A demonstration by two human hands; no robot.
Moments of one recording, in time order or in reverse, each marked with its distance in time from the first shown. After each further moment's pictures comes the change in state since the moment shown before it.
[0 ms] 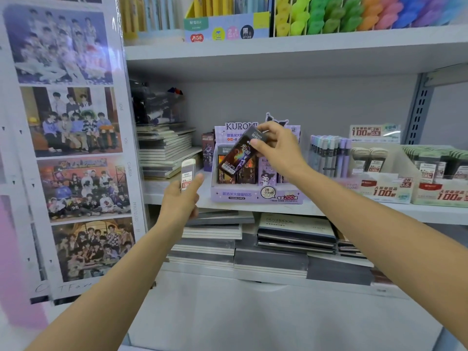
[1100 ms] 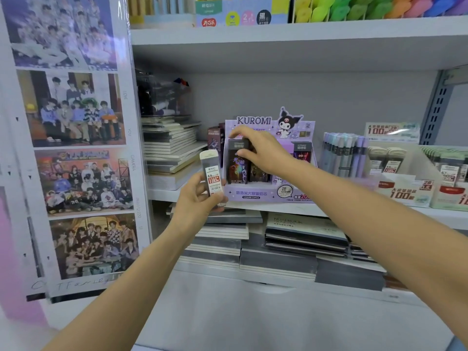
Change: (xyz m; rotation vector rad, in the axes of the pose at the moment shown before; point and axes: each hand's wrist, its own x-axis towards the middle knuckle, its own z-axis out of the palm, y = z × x) left_hand -0.001 -0.018 0.005 -0.075 -0.215 0.171; right_hand 0.023 0.004 0.040 -0.526 -0.336 -0.253
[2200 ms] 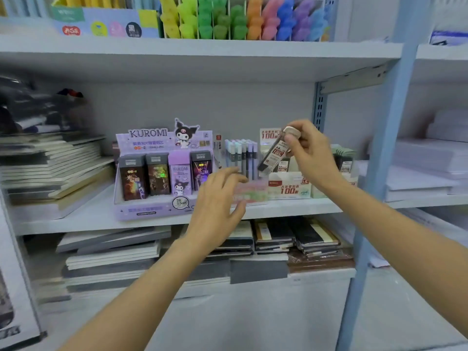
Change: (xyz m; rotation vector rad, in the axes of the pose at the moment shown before) left_hand -0.006 0.018 0.202 0.811 -0.236 0.723; right_hand -0.176 0.122 -0.157 0.223 0.571 0.255
